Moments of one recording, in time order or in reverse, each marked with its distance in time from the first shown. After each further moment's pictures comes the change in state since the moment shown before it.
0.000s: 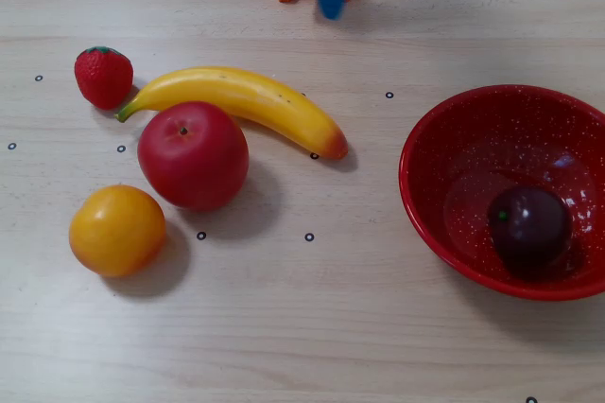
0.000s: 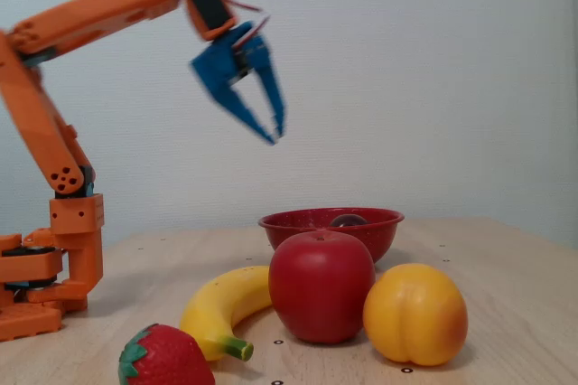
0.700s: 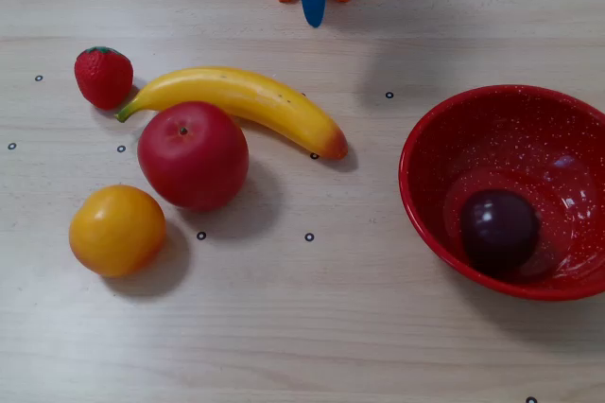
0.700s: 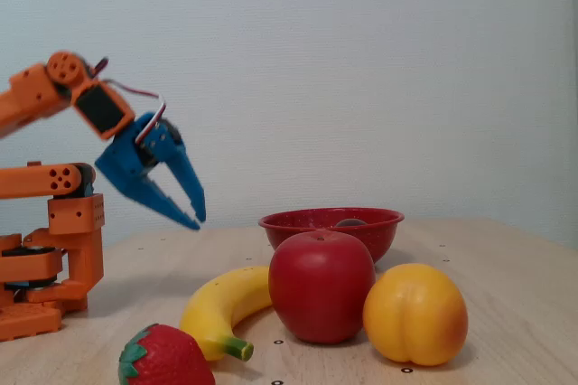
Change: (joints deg) arm -3.3 61.1 60.9 -5.8 4.0
